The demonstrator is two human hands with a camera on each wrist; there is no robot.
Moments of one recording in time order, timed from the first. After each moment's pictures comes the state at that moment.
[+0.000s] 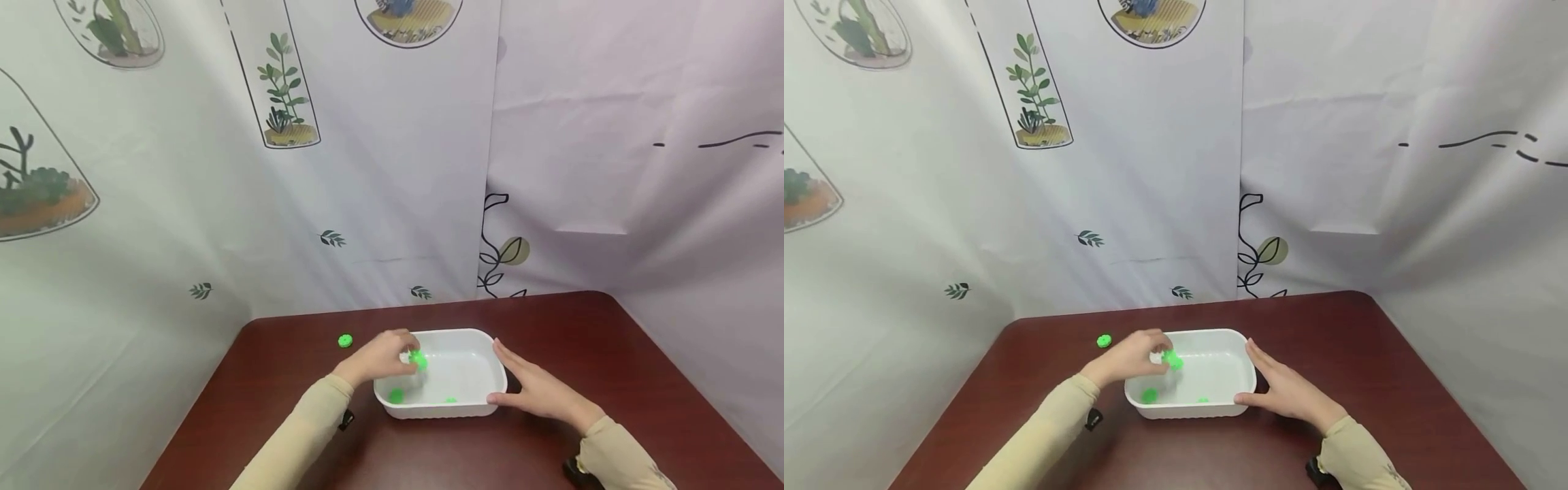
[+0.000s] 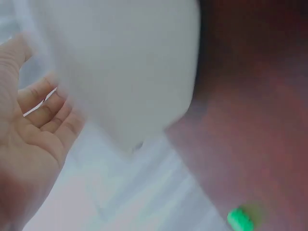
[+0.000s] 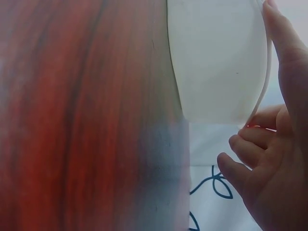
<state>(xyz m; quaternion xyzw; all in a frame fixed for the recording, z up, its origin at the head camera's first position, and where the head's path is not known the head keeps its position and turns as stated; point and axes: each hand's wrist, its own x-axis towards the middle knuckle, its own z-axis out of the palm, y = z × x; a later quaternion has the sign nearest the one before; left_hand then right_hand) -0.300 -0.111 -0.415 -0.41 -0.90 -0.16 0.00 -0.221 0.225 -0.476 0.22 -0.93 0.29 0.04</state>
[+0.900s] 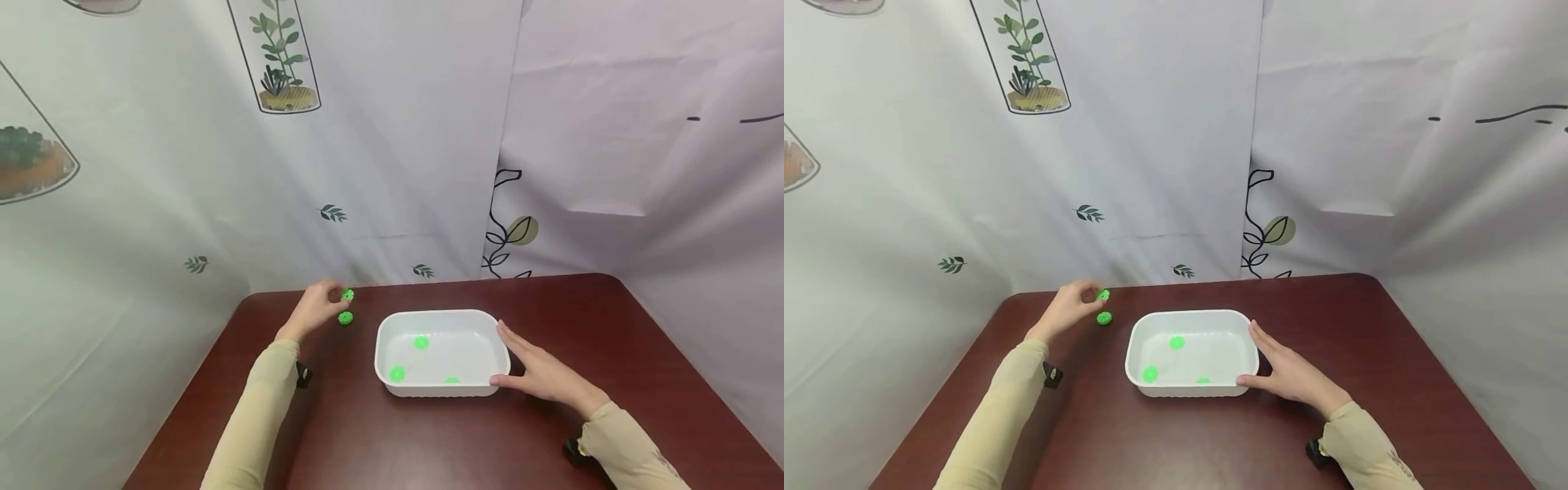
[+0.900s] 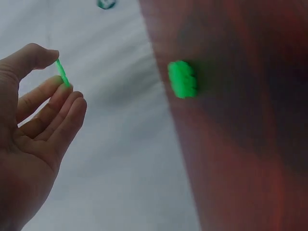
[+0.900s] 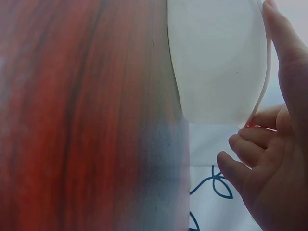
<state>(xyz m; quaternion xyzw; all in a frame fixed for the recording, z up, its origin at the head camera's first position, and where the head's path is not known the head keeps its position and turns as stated) -0.362 -0.239 -0.410 -0.21 -0.93 -0.30 0.08 -0.231 0.223 -0.477 0.22 -0.93 0.28 0.02</state>
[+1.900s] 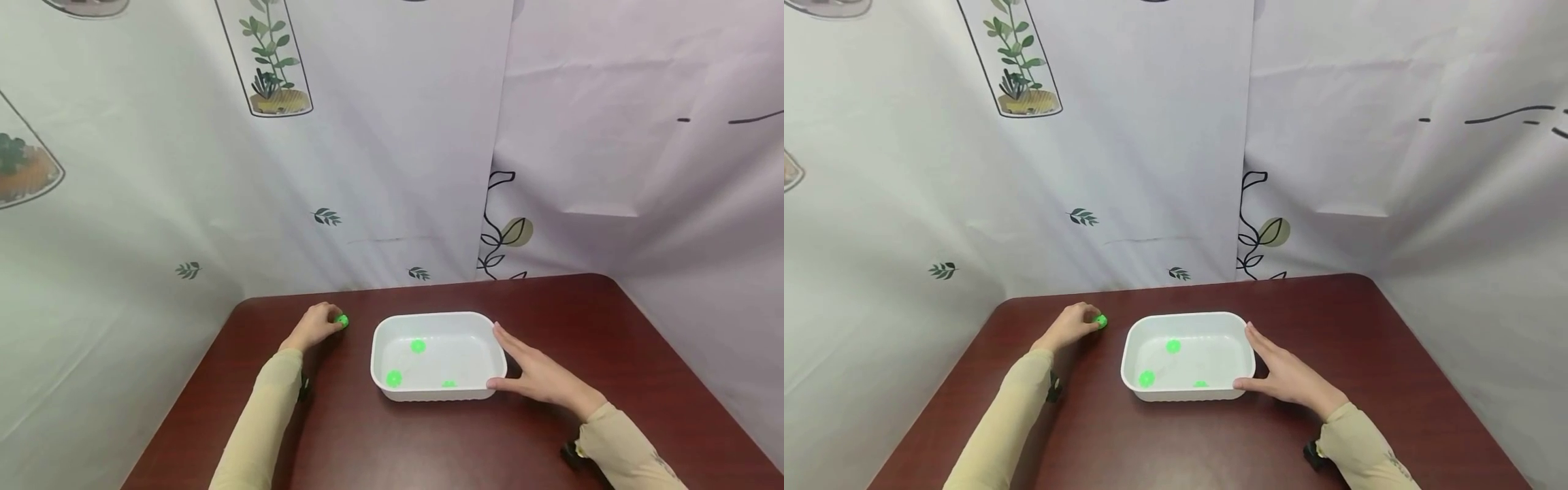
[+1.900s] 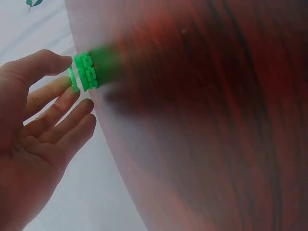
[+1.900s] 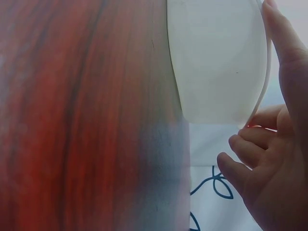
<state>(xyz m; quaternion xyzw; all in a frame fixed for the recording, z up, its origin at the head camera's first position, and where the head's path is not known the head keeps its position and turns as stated) -0.381 -0.249 -0.465 -0.18 -0.96 -0.23 0.01 -0.229 0.223 -0.475 0.21 -0.93 0.30 0.01</state>
